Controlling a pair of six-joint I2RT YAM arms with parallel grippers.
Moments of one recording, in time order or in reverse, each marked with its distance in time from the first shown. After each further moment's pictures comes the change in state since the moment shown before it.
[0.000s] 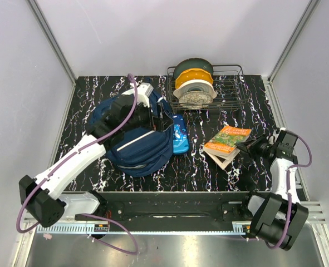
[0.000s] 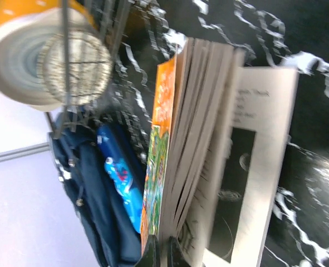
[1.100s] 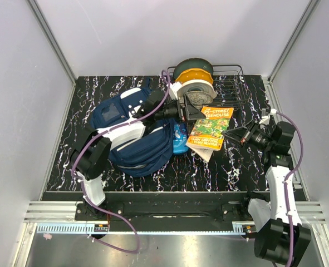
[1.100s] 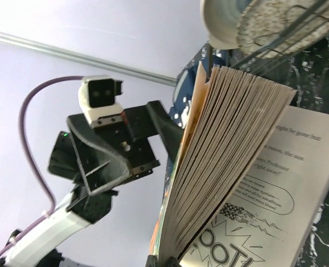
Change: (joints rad) left arm -0.010 0.612 0.097 0.703 0.482 -0.550; right arm 0.187 -0.193 0.023 0.336 -0.374 0.219
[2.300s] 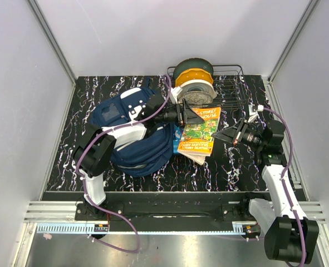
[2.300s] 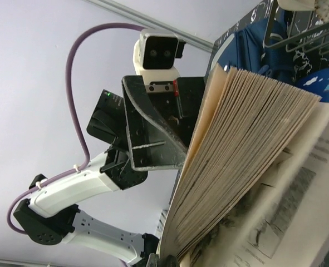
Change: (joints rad) left arm 0.002 0.053 -0.053 0.172 0.095 -0.097; right arm 0.174 0.032 -0.051 0.313 -0.047 0.112
